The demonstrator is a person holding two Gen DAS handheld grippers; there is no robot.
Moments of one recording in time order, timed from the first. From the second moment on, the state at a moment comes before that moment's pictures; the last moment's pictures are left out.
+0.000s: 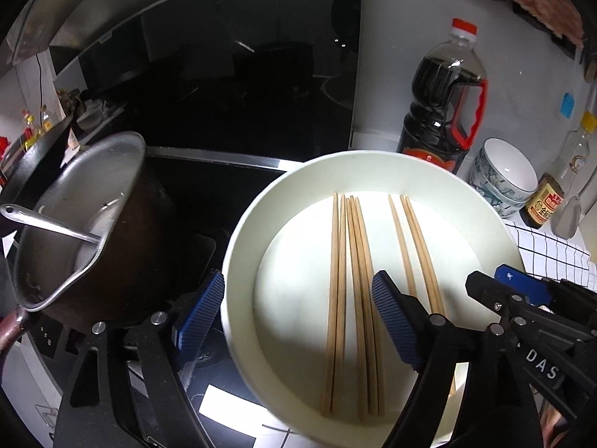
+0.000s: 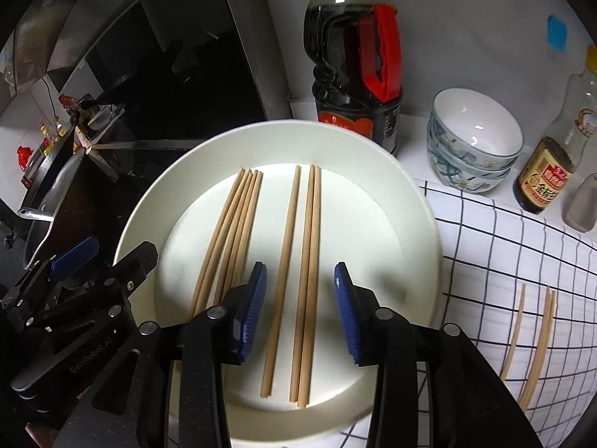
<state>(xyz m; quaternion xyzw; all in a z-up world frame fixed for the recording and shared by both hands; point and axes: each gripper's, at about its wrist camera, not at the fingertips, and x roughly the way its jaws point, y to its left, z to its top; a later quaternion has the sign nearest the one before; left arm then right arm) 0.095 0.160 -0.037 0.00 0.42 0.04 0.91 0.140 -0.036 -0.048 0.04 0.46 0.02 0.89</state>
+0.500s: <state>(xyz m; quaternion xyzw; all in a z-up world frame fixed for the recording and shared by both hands) 0.059 0.140 -0.021 0.00 0.42 0.01 0.91 0.077 -0.054 -0.026 0.05 0.43 -0.01 0.90</state>
